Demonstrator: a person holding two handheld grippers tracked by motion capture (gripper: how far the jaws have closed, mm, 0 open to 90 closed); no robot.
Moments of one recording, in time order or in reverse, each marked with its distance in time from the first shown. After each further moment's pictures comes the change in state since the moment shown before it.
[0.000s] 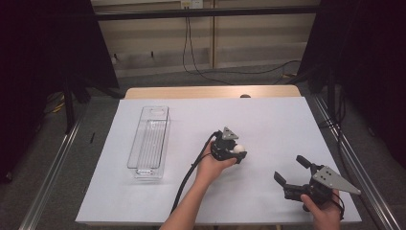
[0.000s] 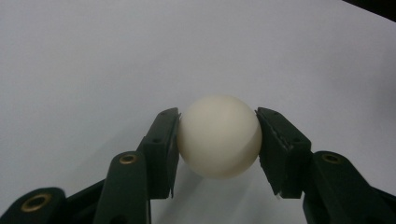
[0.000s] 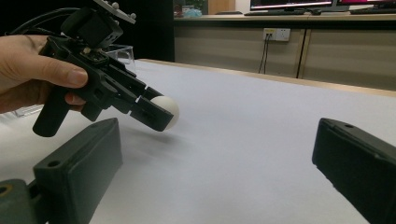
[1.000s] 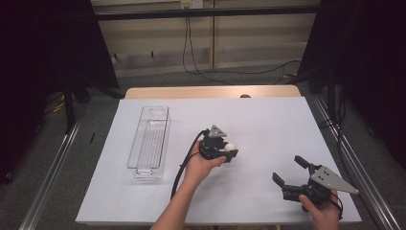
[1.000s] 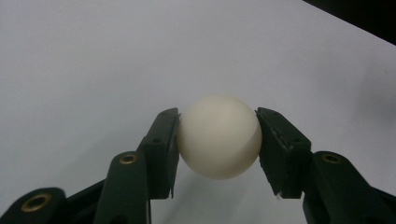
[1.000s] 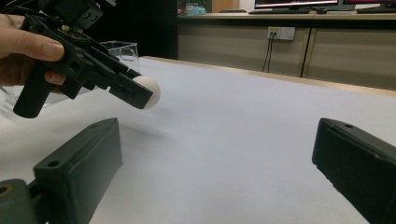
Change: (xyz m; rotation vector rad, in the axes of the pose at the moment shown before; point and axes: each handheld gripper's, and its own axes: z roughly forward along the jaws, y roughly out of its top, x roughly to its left) left arm 0.013 -0.005 -0.033 -0.042 0.001 -0.058; right arm 0.003 0.000 0.002 0.010 0.016 -0.011
